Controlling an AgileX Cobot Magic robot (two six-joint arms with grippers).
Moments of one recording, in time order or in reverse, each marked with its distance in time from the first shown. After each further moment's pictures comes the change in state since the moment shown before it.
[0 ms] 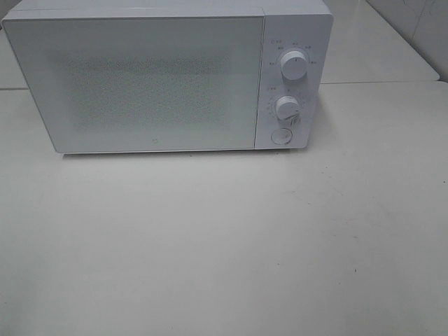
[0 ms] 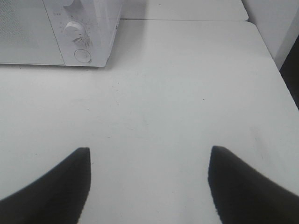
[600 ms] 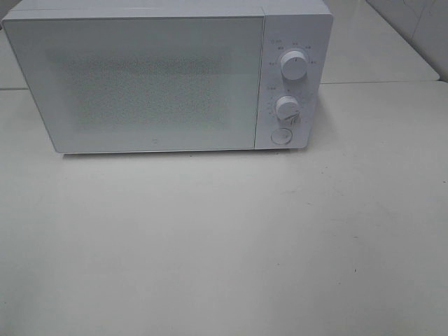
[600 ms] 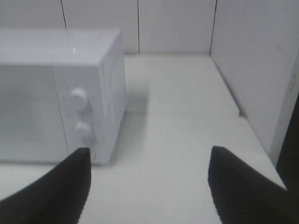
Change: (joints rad) left arm 0.000 0.000 0.000 0.000 0.000 0.000; right arm 0.000 0.001 -0.003 0.000 -0.352 0.000
